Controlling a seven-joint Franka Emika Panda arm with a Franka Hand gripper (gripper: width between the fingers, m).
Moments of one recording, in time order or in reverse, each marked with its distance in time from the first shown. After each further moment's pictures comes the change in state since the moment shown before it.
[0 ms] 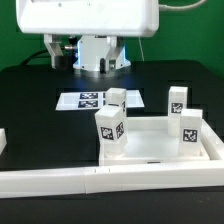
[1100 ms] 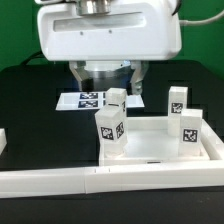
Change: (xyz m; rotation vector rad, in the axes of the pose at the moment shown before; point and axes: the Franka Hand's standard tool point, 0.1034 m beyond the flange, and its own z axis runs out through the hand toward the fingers) arm -0.012 -0.033 0.022 0.122 -0.019 0.016
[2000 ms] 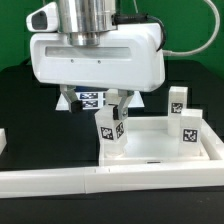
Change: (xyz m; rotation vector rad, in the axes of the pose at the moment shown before) arm 0.000 0.033 0.034 -0.070 -0.023 0.004
